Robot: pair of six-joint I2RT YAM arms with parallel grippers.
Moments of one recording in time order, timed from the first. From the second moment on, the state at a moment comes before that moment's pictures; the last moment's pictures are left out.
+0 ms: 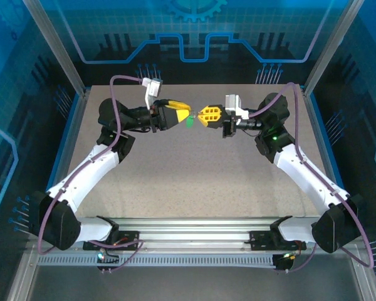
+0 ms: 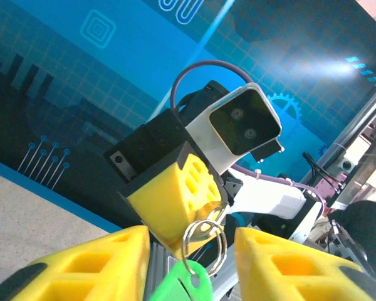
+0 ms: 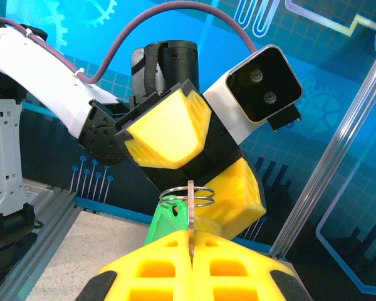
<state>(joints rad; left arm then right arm) -0.37 1.32 1.10 0.67 1.06 -1.00 0.42 1.29 1.14 0.39 -1.07 -0.15</state>
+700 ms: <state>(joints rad) -0.38 1.34 1.11 0.69 1.08 -1.01 0.42 1.29 1.14 0.39 -1.08 -0.15</state>
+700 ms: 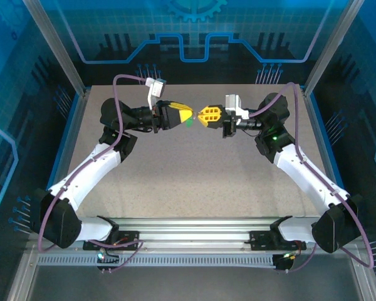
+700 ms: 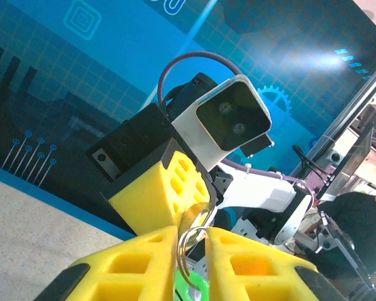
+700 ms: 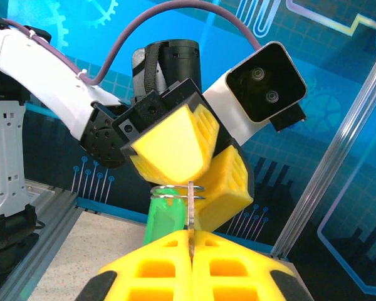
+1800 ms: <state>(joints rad) -0.39 1.32 1.09 0.70 0.99 -1.02 0.47 1.22 1.07 0.38 -0.94 -0.26</state>
